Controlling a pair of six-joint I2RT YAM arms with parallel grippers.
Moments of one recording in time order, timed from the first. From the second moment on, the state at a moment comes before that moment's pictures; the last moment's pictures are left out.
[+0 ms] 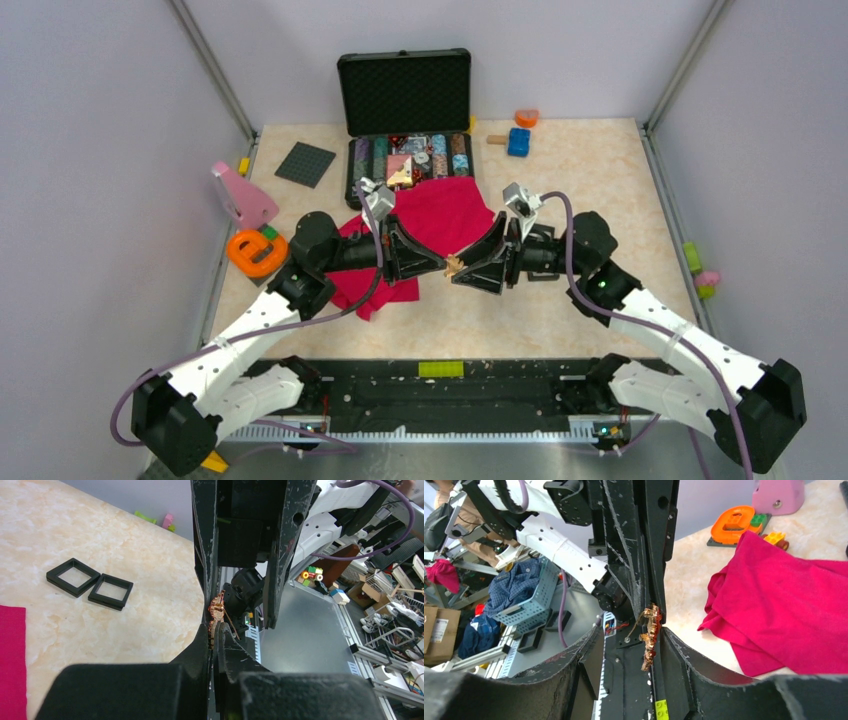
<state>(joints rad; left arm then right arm) -0.60 0.96 0.73 0.33 0.87 -0.51 0.71 0.97 0.72 0.33 -0.81 0.48</state>
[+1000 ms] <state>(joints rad) -0.60 0.96 0.73 0.34 0.87 -0.53 0.73 0.99 0.74 0.31 -0.72 0.51</state>
